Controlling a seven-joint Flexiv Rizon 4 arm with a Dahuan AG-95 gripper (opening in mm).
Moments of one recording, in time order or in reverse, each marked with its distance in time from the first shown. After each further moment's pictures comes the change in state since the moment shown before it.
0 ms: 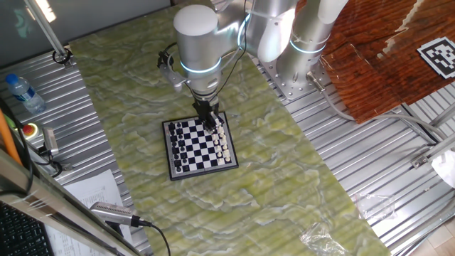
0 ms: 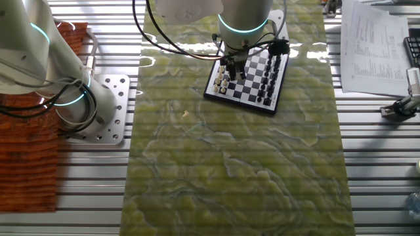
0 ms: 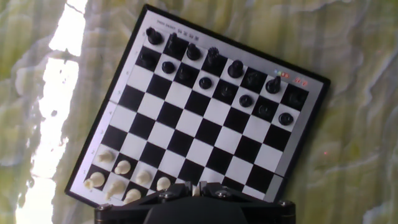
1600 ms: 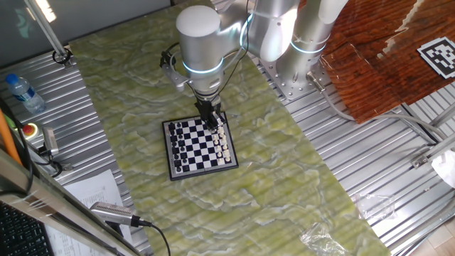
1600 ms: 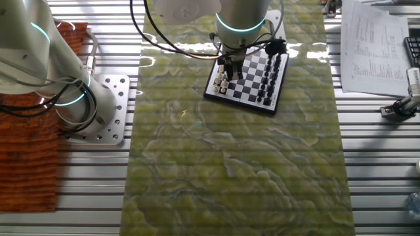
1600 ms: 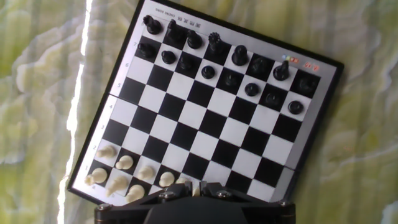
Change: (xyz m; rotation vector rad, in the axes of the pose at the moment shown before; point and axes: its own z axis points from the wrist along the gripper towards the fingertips) arm 0.006 0.000 0.002 0.003 0.001 0.008
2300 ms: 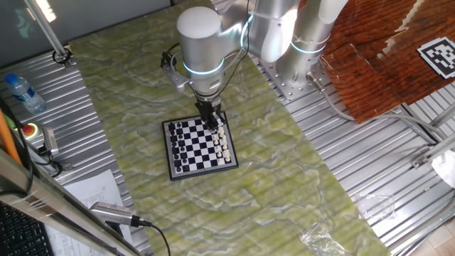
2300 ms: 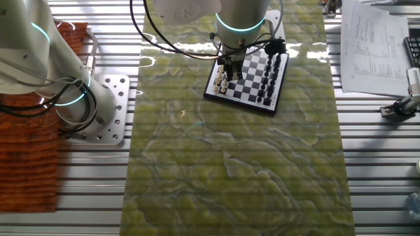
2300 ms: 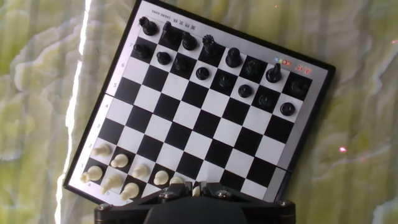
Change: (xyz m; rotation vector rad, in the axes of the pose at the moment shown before) arm 0.002 0.000 0.002 0.010 0.009 0.009
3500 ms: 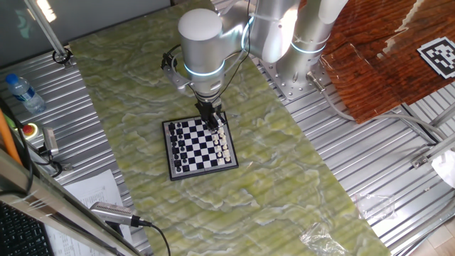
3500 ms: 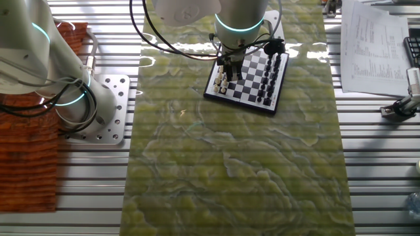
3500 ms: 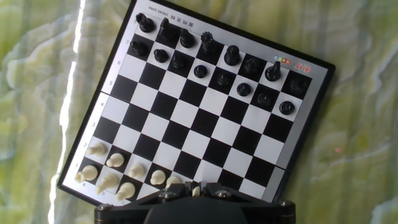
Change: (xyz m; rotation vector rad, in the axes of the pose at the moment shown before) arm 0.000 -0.002 0.002 0.007 -0.007 -0.017
